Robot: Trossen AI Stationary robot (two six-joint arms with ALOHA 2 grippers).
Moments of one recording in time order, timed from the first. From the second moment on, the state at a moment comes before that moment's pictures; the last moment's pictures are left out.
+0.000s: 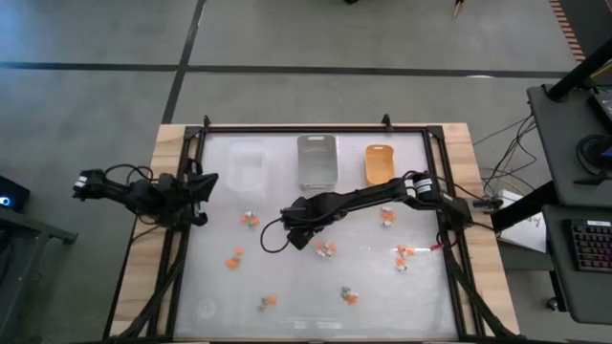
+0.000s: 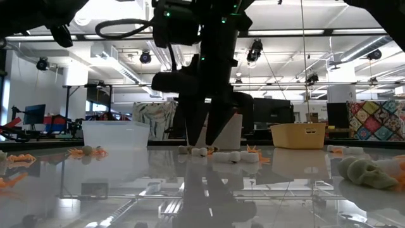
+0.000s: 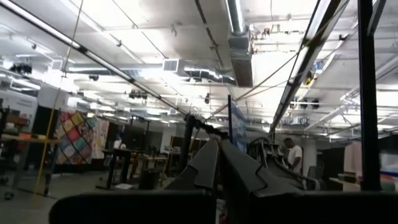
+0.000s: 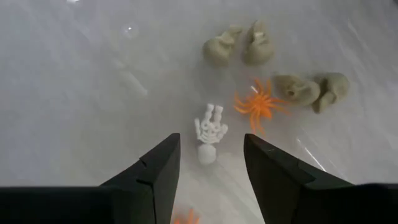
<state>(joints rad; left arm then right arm) -0.31 0.17 0.04 0.79 -0.54 0.21 0.09 2.24 1.80 -0.91 0.11 0.84</state>
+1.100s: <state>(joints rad) -0.31 0.12 0.04 0.72 -0.54 0.22 0.09 2.25 1.75 -0.86 0.10 0.85</state>
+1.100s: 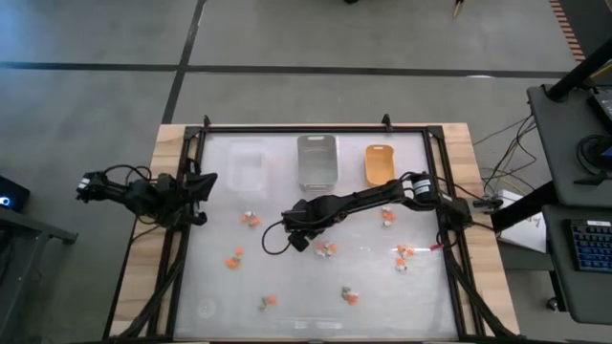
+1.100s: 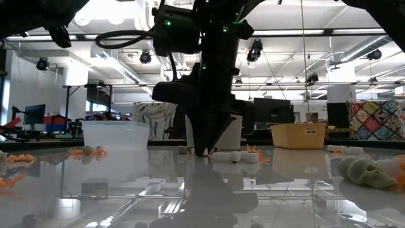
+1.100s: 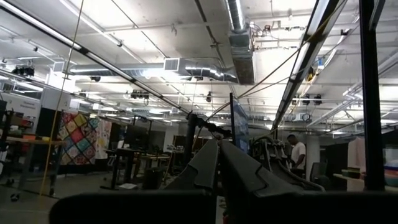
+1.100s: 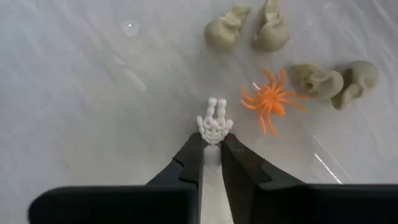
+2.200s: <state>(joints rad) -0.31 0.12 0.04 0.68 -0.54 0.05 -0.10 1.92 1.76 -0.86 0.06 0.44</state>
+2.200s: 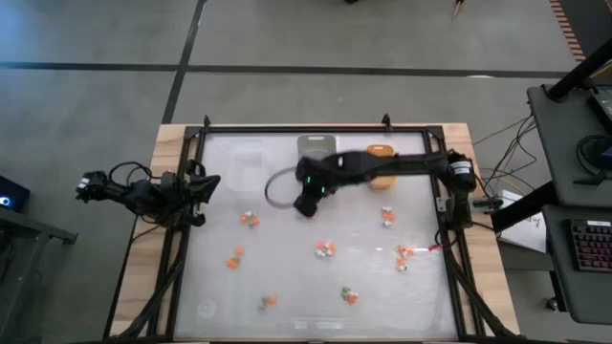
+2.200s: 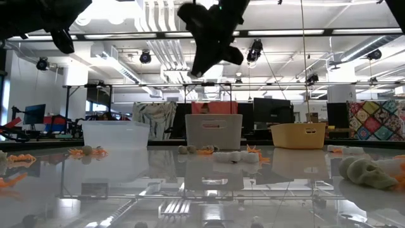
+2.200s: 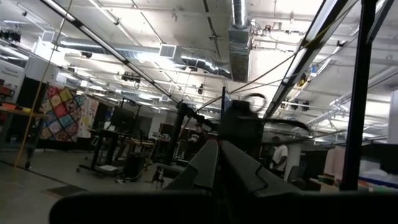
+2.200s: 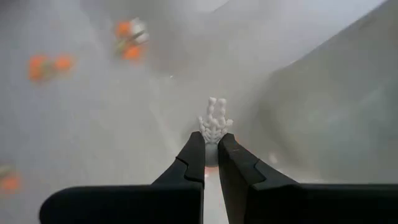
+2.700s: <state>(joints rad) -0.31 0.13 0.04 0.68 -0.54 -0.11 -0.41 2.01 1.76 -0.84 0.05 -0.36</state>
